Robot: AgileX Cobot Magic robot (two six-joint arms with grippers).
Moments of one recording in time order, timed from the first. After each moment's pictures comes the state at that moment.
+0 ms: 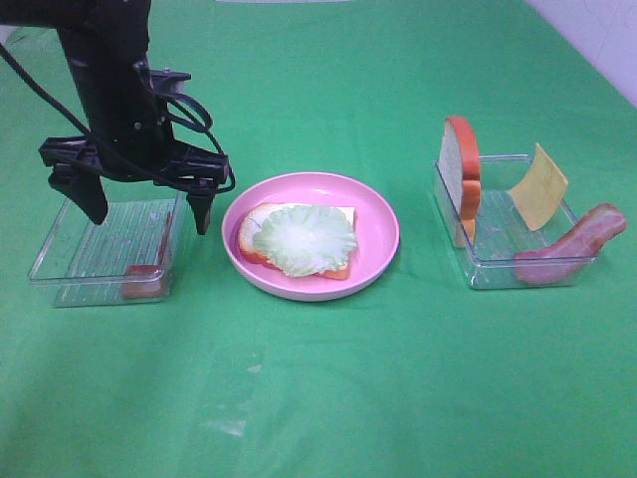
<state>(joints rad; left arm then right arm) -0.42 2.07 -1.58 0.06 1.07 -0.37 0.00 0.00 -0.46 0.10 1.12 -0.09</state>
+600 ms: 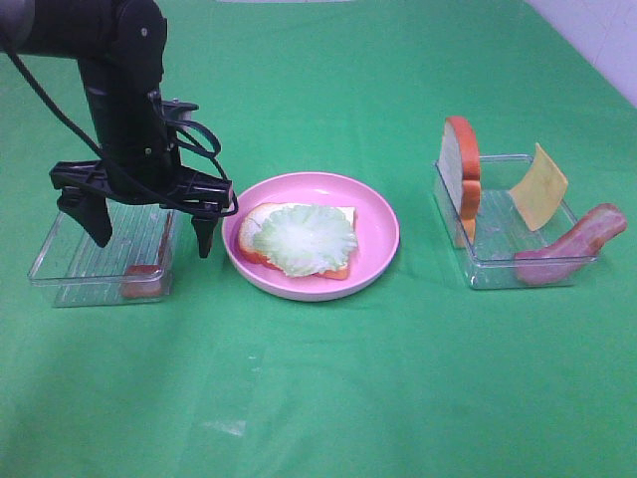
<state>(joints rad) -0.42 2.13 -1.58 0.05 1.08 -0.37 0.00 0.00 -0.46 0.10 1.12 -0.09</state>
